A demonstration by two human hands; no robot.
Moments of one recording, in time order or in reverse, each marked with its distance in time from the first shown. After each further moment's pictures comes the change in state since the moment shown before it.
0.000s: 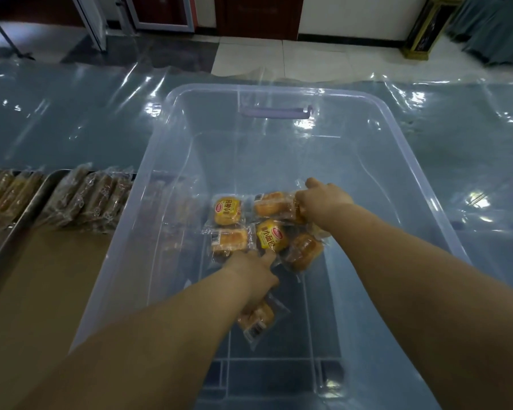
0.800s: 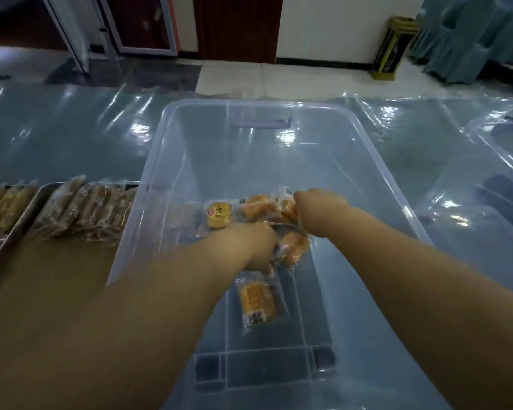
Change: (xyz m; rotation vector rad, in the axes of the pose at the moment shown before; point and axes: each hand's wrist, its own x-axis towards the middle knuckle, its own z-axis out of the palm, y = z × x) left_hand -0.020 -0.014 -0.044 -0.266 0.167 -0.052; right_hand -0.062 -0.008 -0.021 0.118 0.029 0.072
